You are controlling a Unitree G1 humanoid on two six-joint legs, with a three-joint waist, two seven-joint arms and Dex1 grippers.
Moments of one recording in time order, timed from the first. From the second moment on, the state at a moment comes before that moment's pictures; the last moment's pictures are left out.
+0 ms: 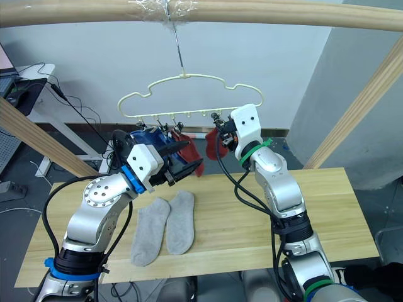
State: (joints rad) left arm -0.31 0.49 -0.04 -0.24 -0.27 0.21 -0.69; right arm -0.64 -0.10 0.14 -0.09 0.11 0.51 0.26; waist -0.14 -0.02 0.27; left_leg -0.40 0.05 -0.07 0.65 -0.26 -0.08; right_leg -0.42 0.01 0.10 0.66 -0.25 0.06
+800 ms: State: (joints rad) left arm -0.28 0.49 -0.04 -0.24 -0.26 0.21 -0.70; right arm -0.65 -0.10 0.12 -0.08 0.10 0.51 0.26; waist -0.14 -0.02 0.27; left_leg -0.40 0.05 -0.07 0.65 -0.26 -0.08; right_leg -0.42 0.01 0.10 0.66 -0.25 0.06
